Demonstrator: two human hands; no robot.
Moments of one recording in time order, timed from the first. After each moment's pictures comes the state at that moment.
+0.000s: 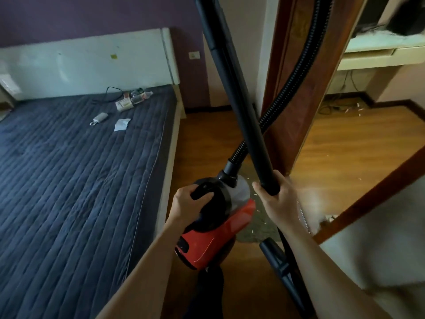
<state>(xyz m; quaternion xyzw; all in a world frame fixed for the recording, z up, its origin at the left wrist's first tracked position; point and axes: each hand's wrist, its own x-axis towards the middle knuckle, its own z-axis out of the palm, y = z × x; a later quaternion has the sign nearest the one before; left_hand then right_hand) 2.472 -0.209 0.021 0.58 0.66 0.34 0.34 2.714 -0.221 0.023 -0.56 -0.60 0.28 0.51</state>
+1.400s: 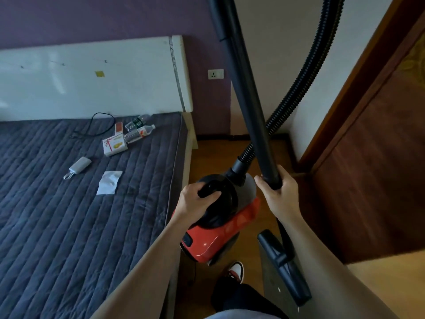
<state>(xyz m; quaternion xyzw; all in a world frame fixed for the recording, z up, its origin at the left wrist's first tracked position) 2.307 0.521 -0.008 0.58 0.65 0.33 0.36 2.539 0.525 0.000 -0.58 -0.58 0.31 0.47</state>
